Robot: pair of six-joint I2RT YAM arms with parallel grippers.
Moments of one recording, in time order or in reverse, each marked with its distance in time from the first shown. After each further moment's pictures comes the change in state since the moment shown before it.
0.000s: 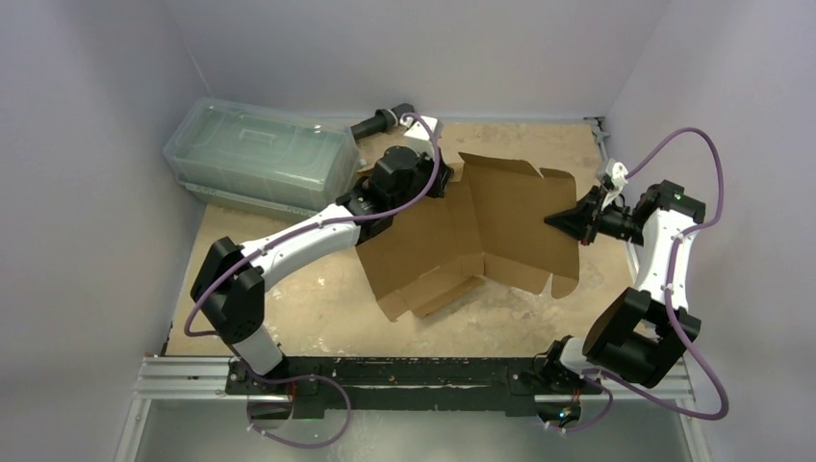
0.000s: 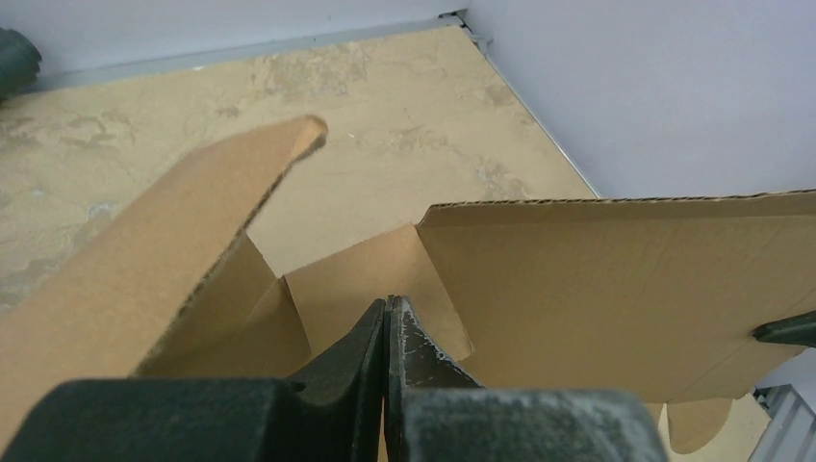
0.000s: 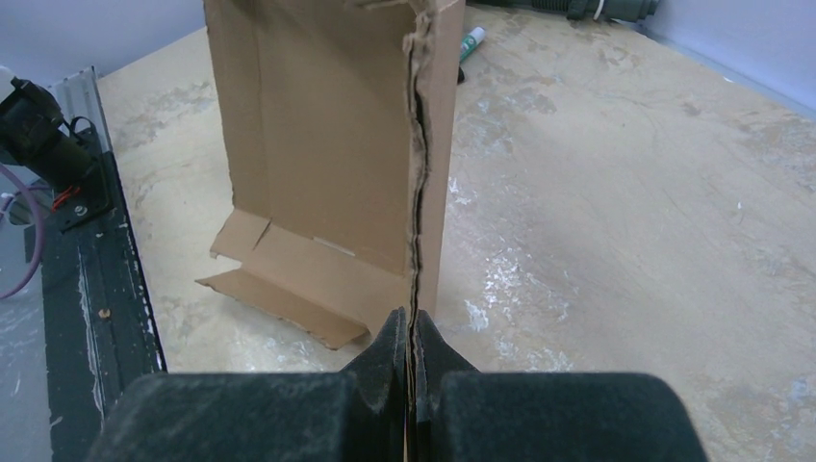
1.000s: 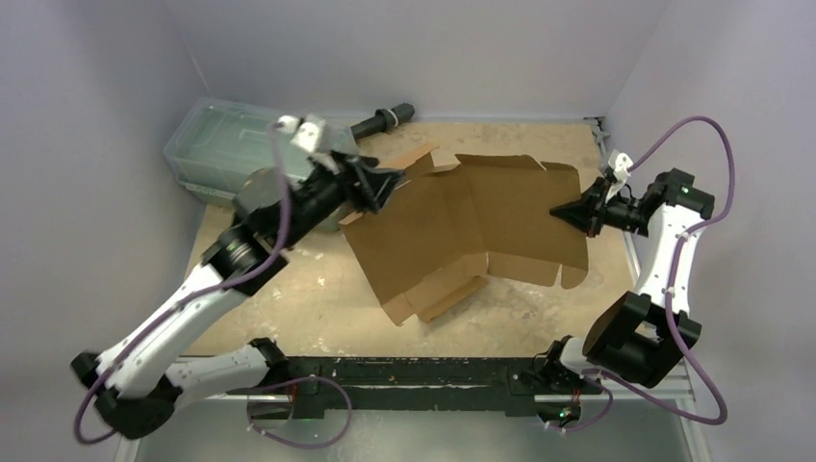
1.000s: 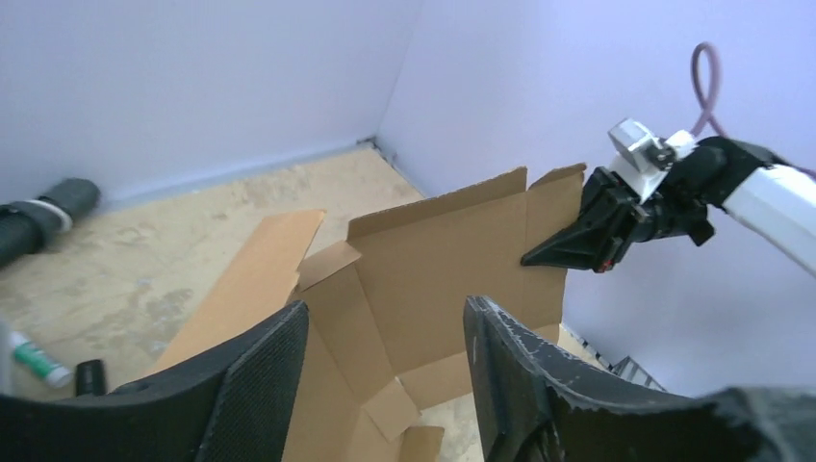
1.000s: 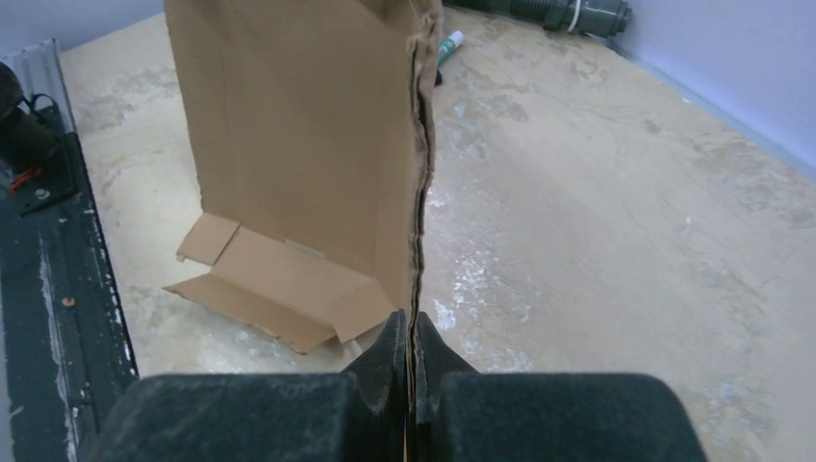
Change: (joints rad) left arm 0.020 -0.543 -0.069 -0.239 0.124 0.013; right arm 0.002 0.000 0.075 -0.003 0.033 0.003
